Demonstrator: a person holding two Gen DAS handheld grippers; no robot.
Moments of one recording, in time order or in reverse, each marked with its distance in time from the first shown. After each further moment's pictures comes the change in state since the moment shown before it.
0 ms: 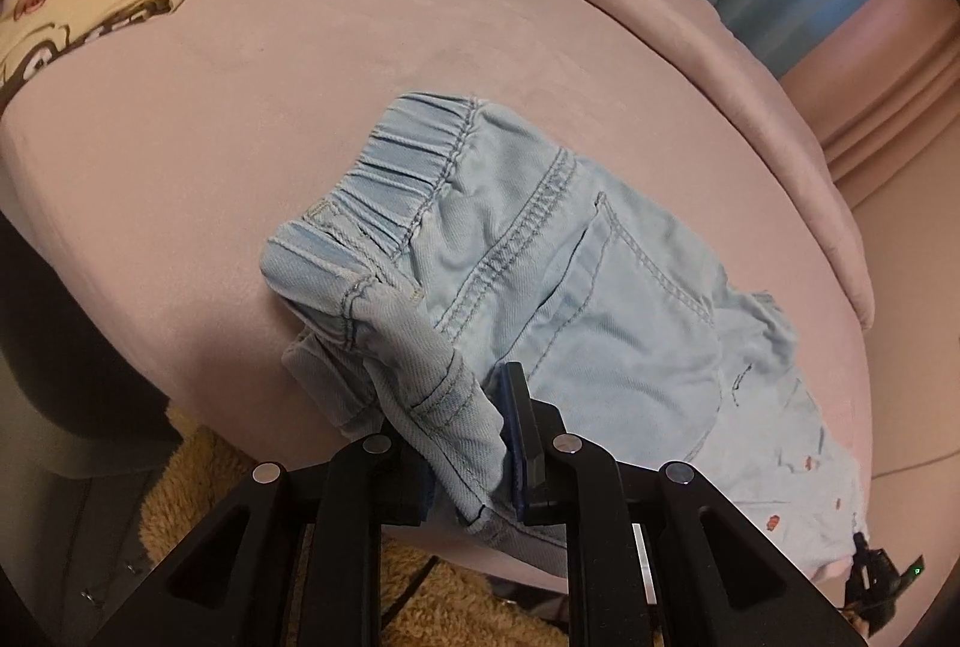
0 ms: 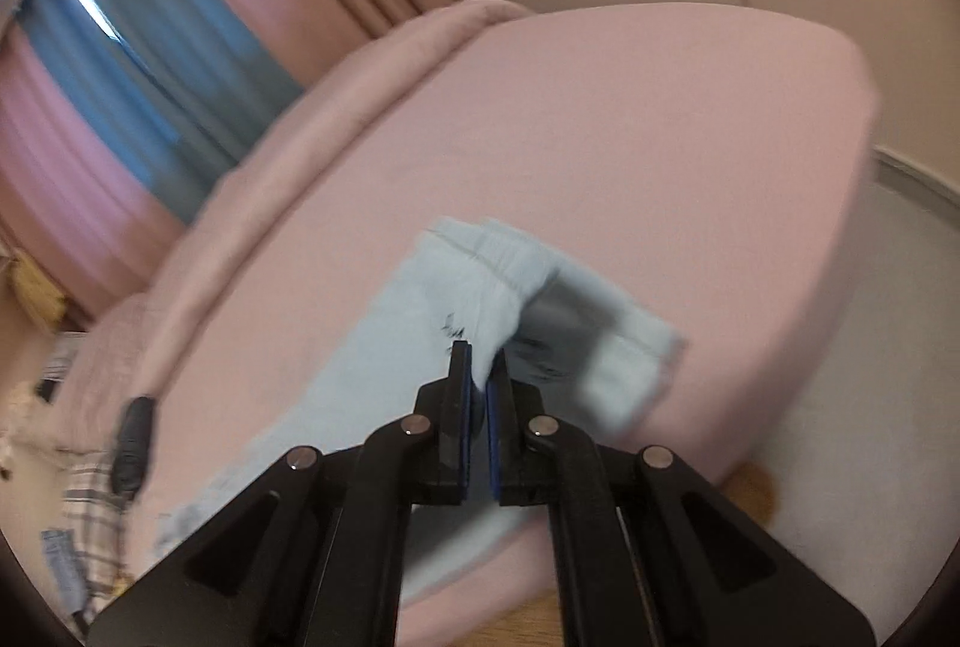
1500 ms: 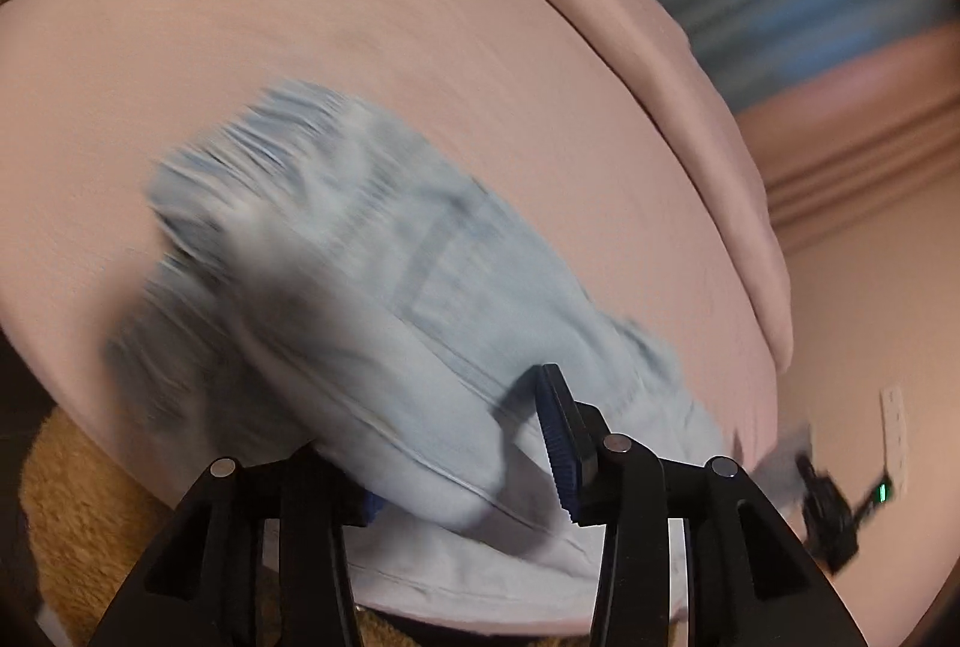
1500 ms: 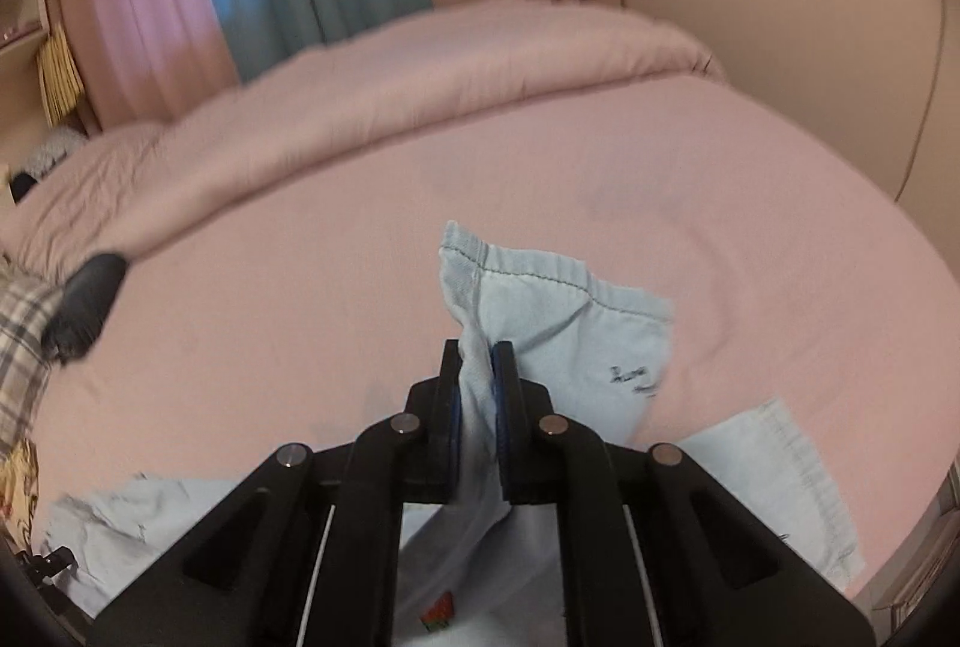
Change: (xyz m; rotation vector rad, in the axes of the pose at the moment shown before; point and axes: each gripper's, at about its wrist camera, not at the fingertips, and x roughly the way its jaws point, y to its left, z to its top) left arm 0.009 -0.032 0.030 -0.170 0.031 -0.208; right arm 0.076 0.172 0.078 -0.498 0.014 0.046
